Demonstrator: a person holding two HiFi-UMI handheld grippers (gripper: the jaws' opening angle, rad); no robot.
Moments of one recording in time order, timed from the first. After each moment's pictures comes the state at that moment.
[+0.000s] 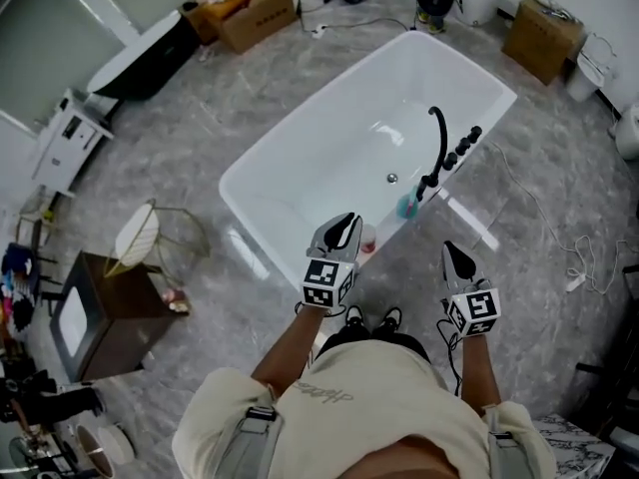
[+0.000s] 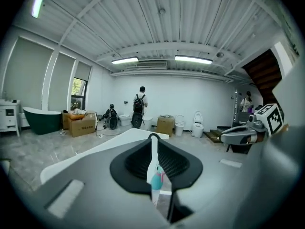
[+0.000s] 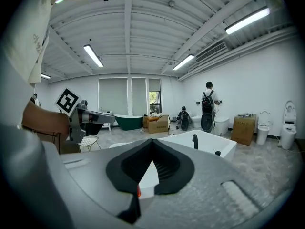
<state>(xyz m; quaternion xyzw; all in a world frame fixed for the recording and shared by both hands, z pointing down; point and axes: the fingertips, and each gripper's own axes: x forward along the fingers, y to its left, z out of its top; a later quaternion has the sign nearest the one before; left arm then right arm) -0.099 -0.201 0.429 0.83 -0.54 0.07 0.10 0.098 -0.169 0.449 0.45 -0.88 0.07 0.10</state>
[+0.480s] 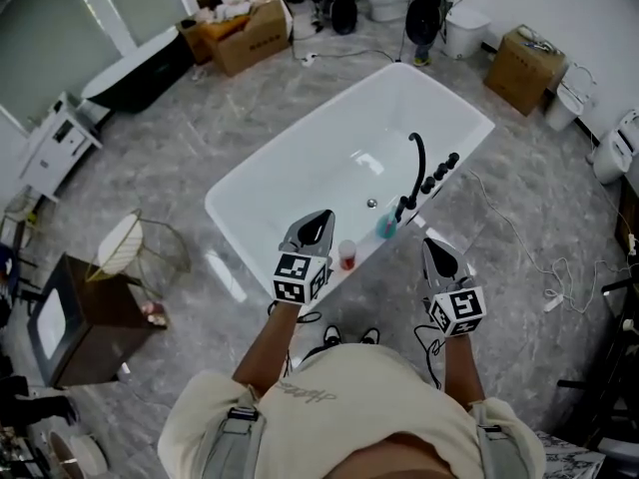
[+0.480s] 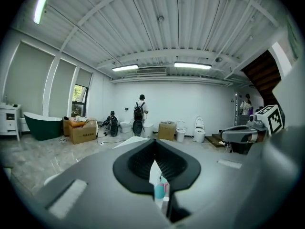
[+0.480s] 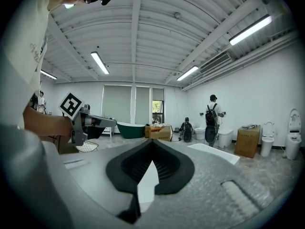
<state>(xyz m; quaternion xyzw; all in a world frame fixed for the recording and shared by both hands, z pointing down) -0.117 -0.204 0.371 0.83 -0.55 0.04 0.07 0.084 -0.172 0.382 0.44 -0.90 0.02 0.06</state>
